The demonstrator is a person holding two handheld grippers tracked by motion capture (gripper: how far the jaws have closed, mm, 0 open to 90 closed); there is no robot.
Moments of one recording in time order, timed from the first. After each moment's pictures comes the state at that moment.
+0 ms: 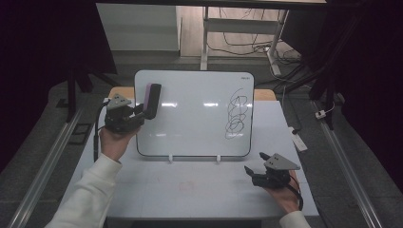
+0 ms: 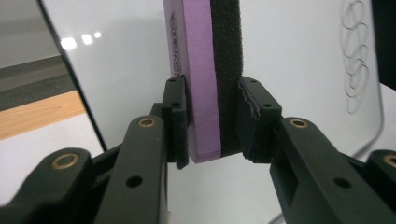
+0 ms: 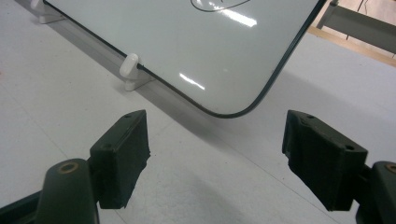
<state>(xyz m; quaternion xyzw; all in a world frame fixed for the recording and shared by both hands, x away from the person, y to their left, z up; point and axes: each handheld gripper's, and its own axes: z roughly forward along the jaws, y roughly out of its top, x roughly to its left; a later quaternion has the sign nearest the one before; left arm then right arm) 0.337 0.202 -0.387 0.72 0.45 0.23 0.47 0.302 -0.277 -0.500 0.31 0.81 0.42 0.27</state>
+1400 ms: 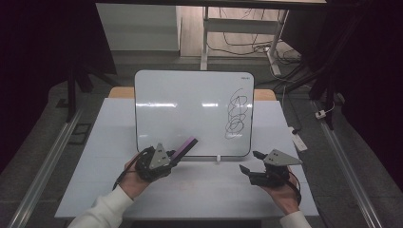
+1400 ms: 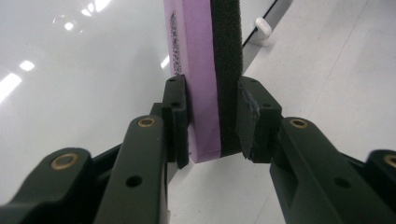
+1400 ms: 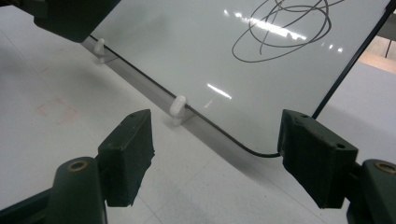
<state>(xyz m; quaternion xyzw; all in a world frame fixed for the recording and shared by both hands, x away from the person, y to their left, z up) 0.270 0.118 -0.466 0.87 0.24 0.26 0.35 0.295 -0.261 -0.467 0.29 0.81 0.46 0.22</state>
